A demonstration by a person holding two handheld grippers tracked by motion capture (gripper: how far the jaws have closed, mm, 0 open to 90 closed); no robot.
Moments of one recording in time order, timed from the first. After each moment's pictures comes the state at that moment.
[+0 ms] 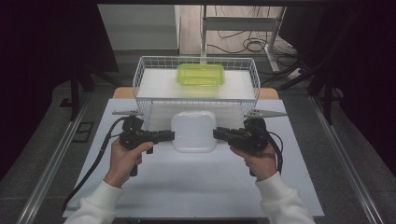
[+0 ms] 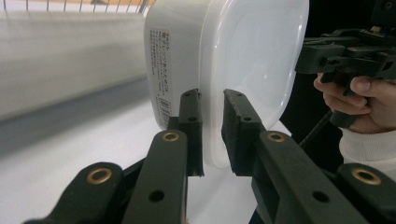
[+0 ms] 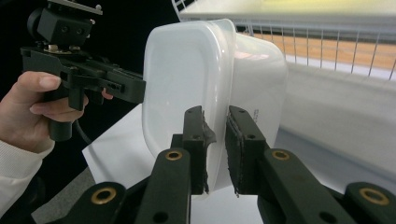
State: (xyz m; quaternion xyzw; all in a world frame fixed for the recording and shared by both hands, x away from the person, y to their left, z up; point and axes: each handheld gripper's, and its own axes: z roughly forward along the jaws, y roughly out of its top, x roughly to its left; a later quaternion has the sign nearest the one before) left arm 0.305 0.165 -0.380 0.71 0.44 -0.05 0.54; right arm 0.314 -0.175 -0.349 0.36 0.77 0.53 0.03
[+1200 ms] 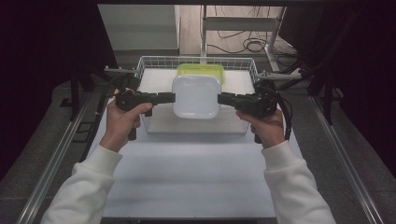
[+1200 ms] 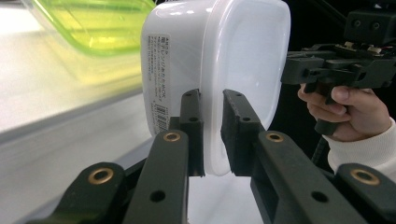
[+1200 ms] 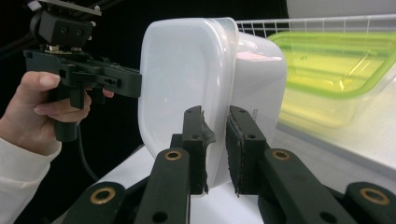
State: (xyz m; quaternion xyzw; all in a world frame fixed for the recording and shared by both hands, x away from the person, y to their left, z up) left arm 0.351 0.168 -0.294 0.71 0.41 -0.01 0.57; right arm 0.364 -0.180 -0.282 0.34 0.74 0.58 0.04
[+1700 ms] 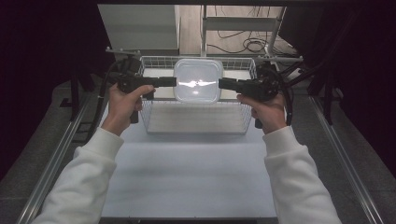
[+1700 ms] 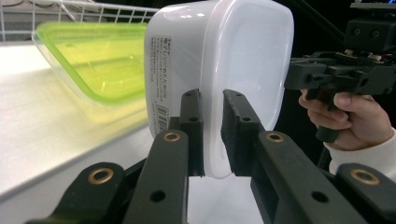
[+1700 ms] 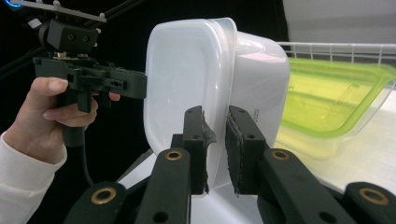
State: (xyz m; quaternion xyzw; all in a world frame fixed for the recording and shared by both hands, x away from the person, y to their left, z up) left arm 0.387 0.171 -0.272 0.70 0.42 -0.02 0.58; right arm 0.392 -0.178 -0.258 0.35 0.74 0.58 0.03
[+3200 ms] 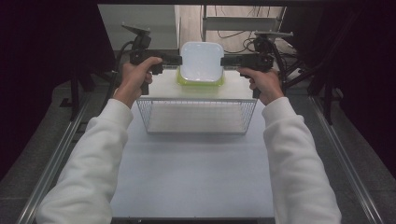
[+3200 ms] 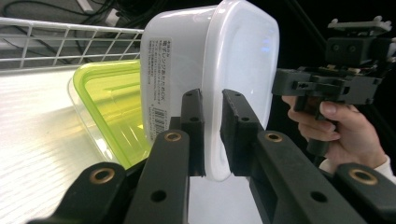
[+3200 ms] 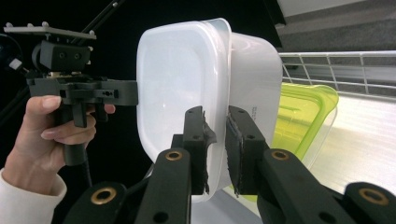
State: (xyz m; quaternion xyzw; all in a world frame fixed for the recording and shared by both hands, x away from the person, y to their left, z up) left arm 0.477 0.170 -0.272 0.66 0.48 -0.10 0.57; right arm 0.491 -0.182 -0.255 0.44 0.71 0.54 -0.06
